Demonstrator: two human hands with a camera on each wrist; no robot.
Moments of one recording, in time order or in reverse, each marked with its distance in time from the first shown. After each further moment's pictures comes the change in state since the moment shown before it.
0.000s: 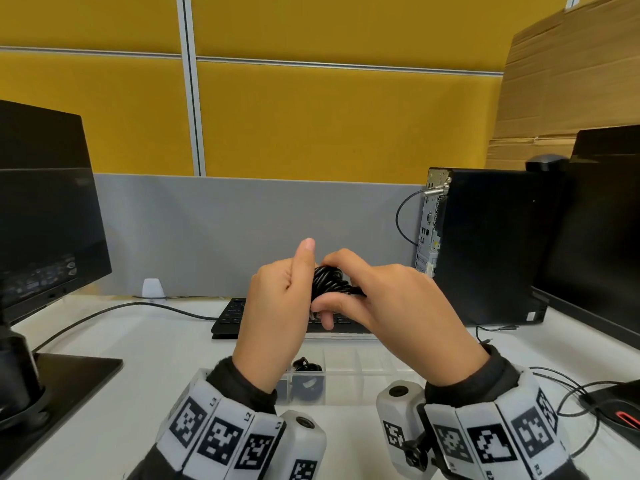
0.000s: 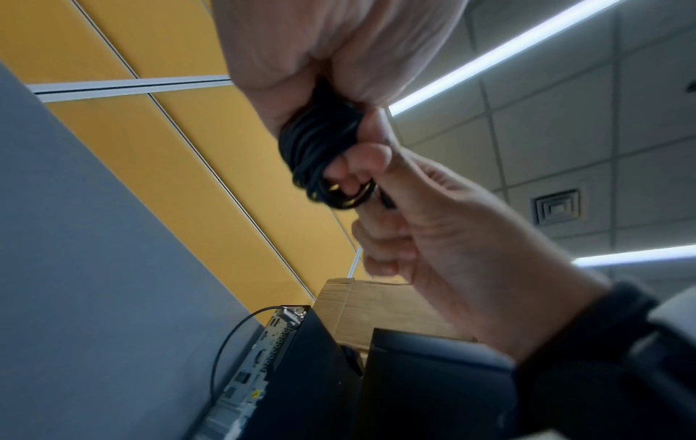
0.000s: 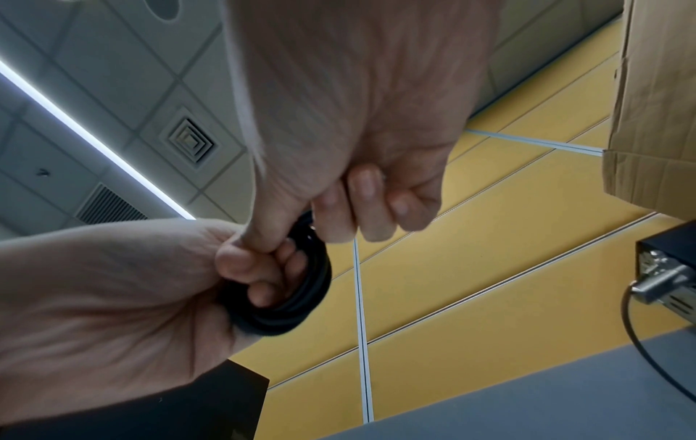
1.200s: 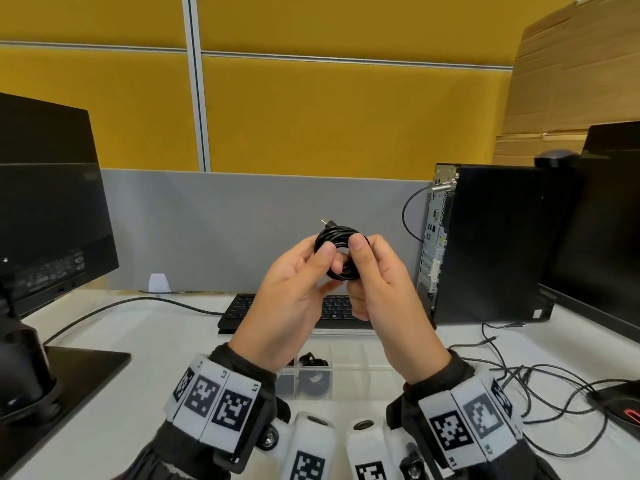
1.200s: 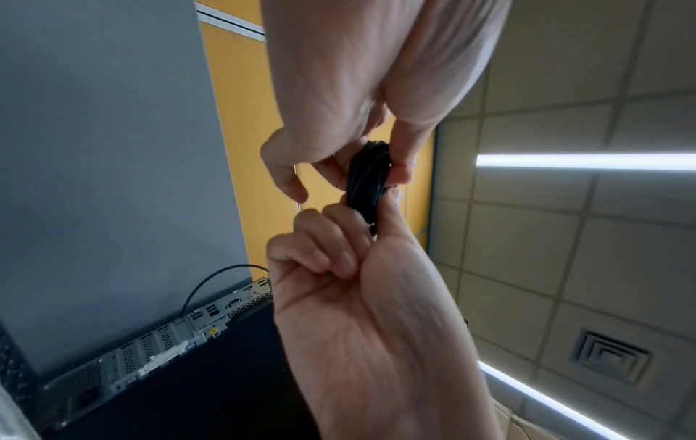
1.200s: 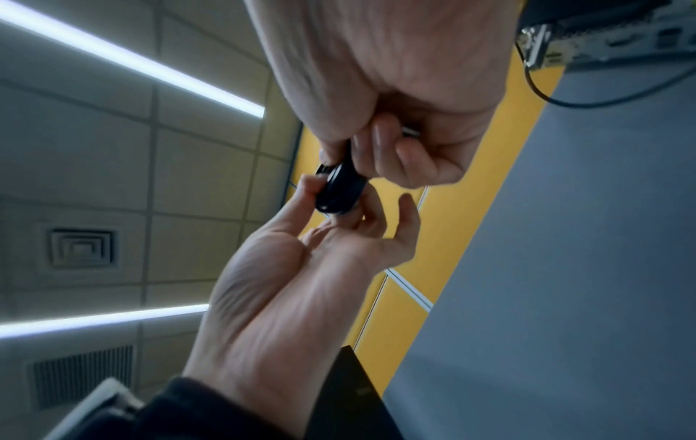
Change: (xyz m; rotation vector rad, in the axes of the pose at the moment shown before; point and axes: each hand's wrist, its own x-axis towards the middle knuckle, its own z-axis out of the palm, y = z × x) left_hand 0.009 -0.007 -0.004 -0.576 -0.247 -0.099; right_hand 0.011 -0.013 0.028 1.256 0.147 0.461
